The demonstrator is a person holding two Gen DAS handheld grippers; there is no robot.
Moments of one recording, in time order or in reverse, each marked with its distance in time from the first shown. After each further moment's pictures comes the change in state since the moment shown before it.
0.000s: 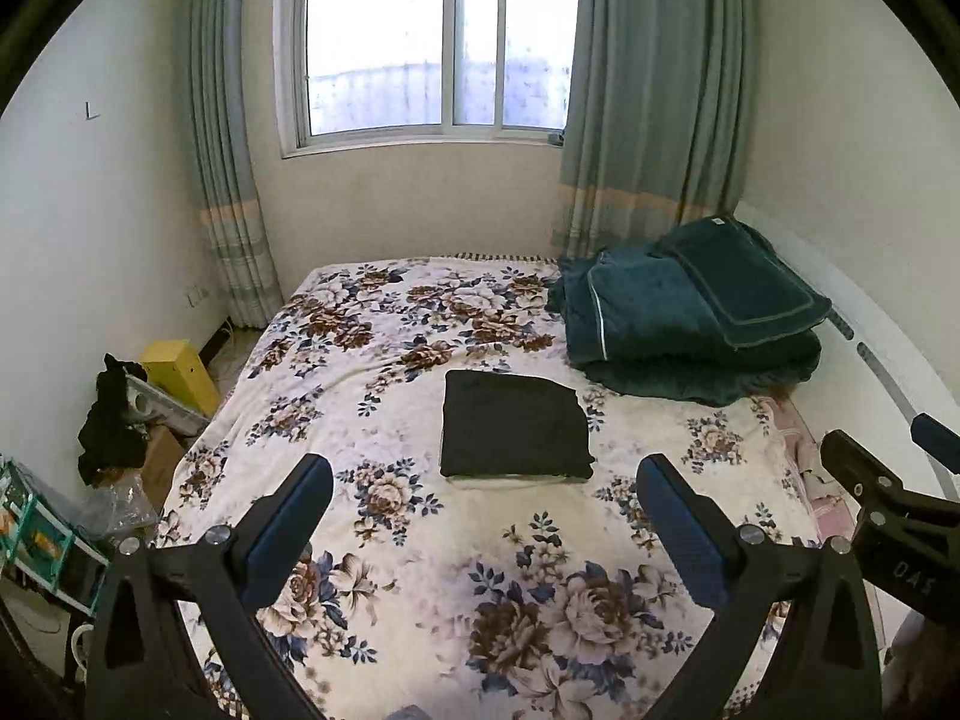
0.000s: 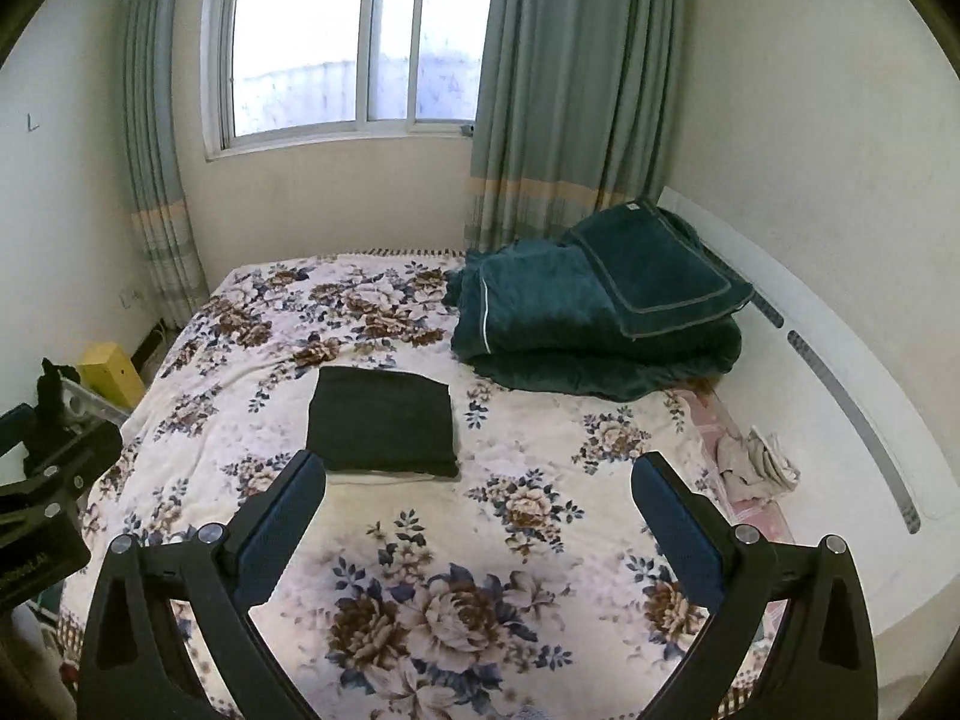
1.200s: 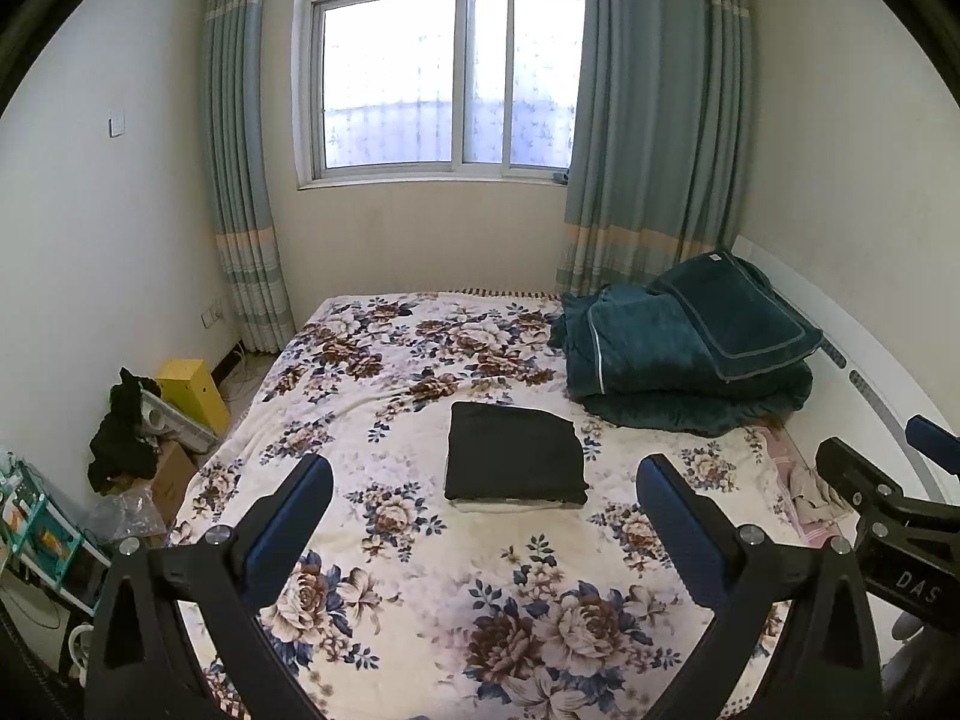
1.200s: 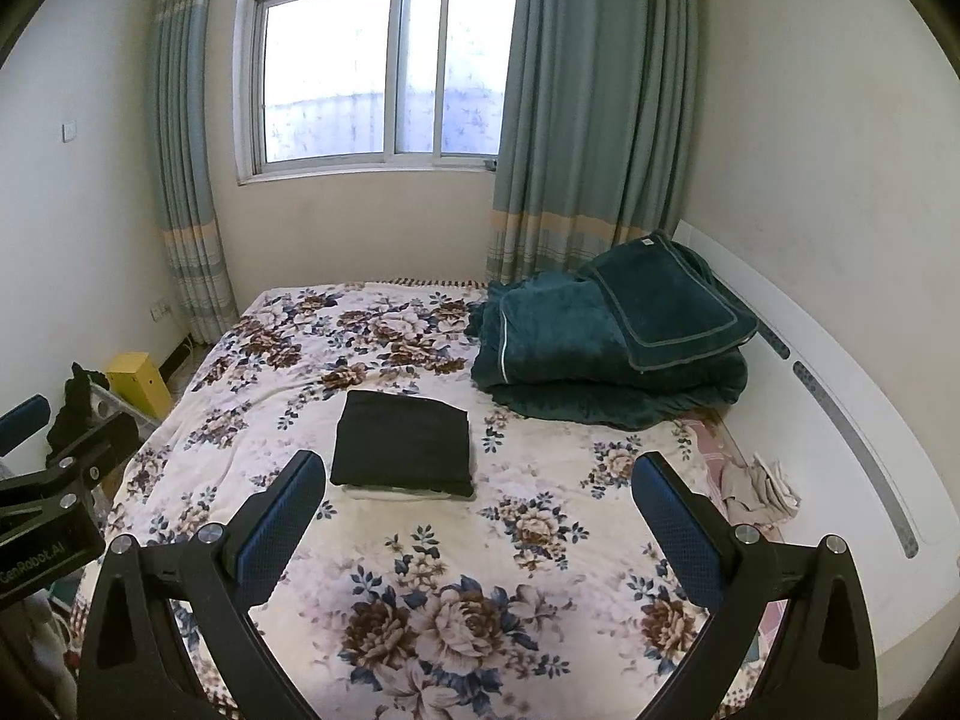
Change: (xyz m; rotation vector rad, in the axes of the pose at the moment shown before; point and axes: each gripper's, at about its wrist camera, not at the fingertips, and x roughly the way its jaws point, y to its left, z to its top) left arm -0.052 -0.001 0.005 -0.021 -0.083 0.015; right arm -0.056 -0.016 0.031 -0.033 -0.052 0.076
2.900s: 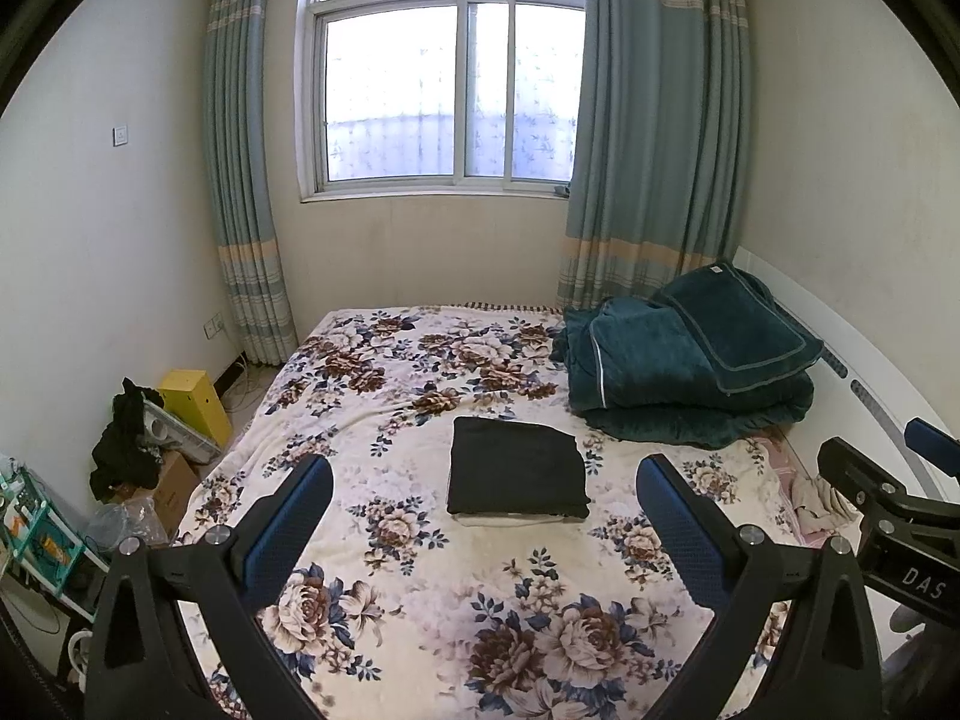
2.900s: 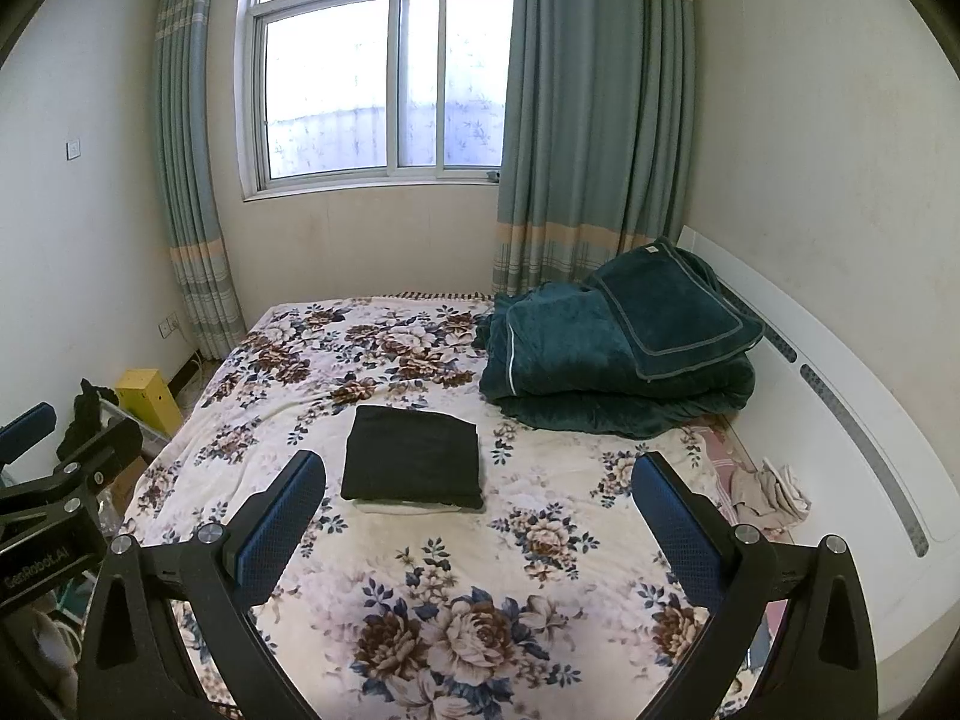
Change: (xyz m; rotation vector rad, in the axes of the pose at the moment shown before) left arm -0.004 0.001 0.022 0.002 -0.021 0.008; right arm -0.004 0.011 0.001 0.021 -0.017 0.001
